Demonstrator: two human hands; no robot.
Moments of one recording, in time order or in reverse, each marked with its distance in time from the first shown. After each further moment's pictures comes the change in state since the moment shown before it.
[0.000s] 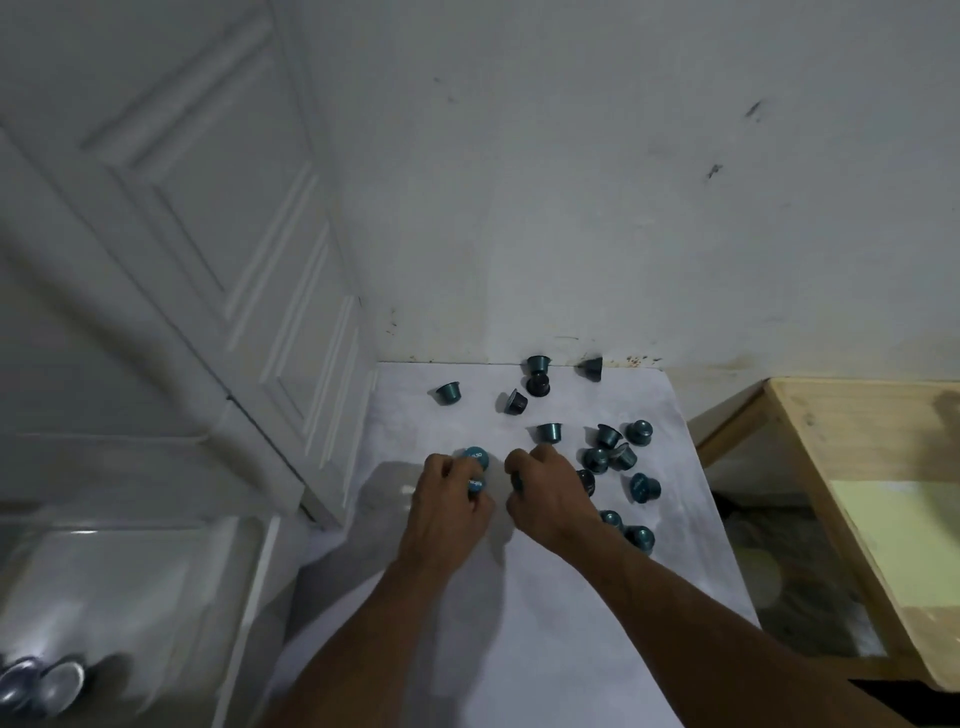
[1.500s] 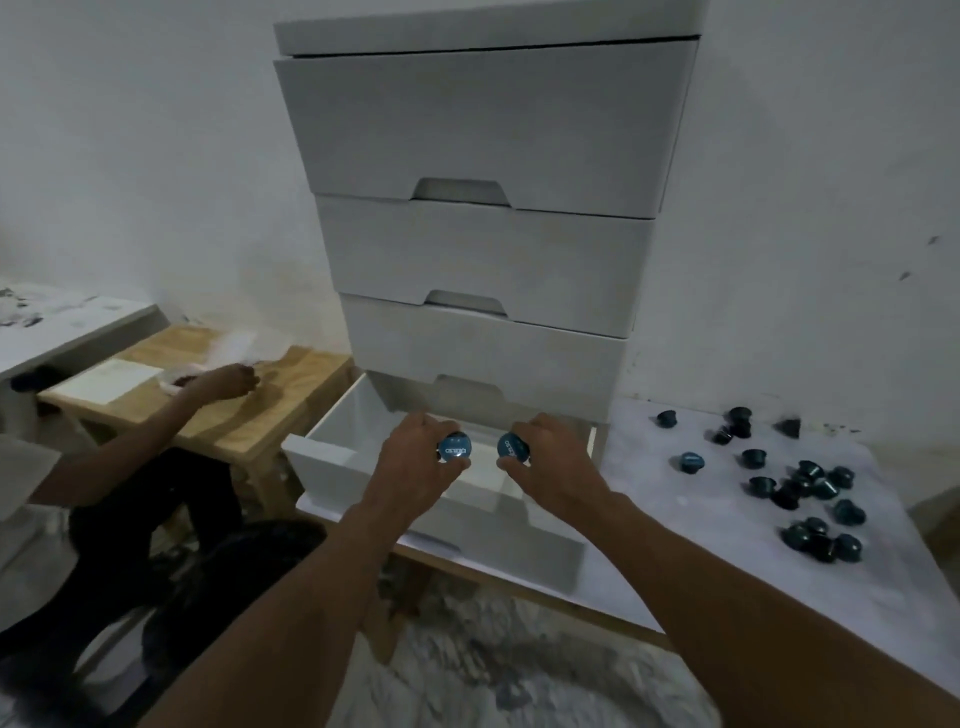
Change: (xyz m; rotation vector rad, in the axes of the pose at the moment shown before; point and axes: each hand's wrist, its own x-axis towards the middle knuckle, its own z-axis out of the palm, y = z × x) left_hand -0.271 -0.148 -0.310 0.202 0.405 -0.038; right_hand -0.188 -0.338 0.020 0.097 0.241 -0.561
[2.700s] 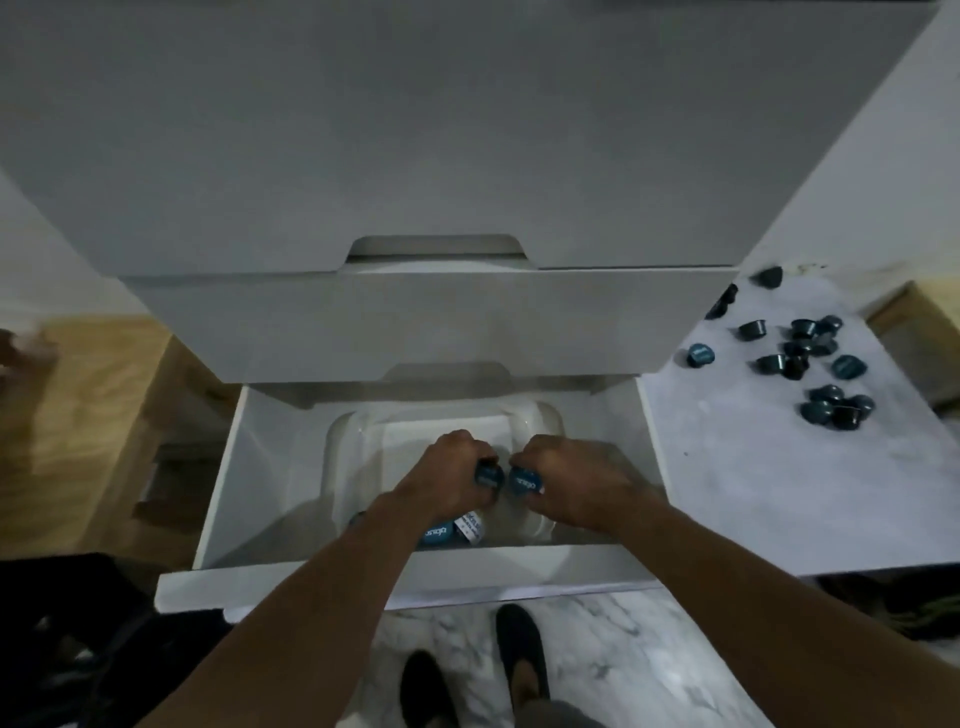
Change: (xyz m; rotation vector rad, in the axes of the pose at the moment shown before) left_hand 0.148 -0.108 0.143 -0.048 -0.865 0.311; right_hand 0.086 0.047 0.106 -0.232 -0.494 0.295
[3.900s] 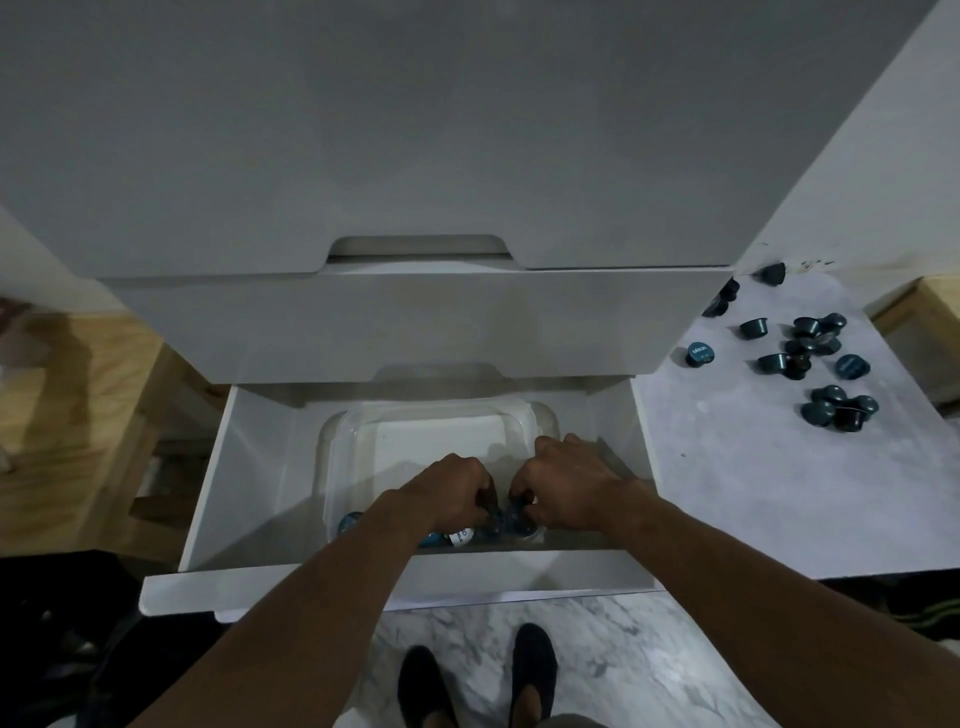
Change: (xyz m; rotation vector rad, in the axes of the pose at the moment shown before) left_hand 0.011 -0.007 0.018 -0.056 -0.290 -0.055; right_hand 0.011 0.014 0.011 -0.045 -0.183 -0.031
